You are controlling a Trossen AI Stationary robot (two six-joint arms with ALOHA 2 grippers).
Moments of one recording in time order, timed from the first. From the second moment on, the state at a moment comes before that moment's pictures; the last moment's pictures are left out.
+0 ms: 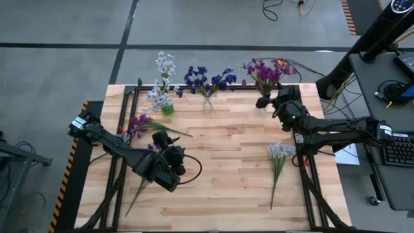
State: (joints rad) left arm -0.54 1.58 1.31 -1.15 -0.99 -0.73; right arm -0.34 0.93 0.35 0.63 0.97 0.01
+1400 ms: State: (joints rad) left arm -0.64 1.64 1.31 -1.20 -0.35 -1.31; right arm 0.10 0.82 0.35 0.35 0.97 0.29
